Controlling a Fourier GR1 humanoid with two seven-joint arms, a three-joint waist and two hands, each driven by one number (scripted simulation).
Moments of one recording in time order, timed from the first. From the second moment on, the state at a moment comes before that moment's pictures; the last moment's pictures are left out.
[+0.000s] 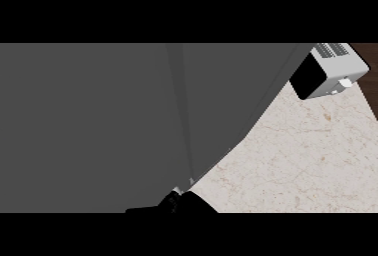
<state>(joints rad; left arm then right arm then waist) 0.66 0.78 0.11 -2.14 1.00 -0.05 -0.50 -0.48 0.00 0.79 -2.12 0.14 -0.18 0.73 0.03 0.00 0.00</state>
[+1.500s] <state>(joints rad) 0.46 0.64 0.04 -2.13 0.90 -0.03 -0.26 -0.98 -0.02 0.37 -1.33 -0.03 -0.04 0.30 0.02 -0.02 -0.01</state>
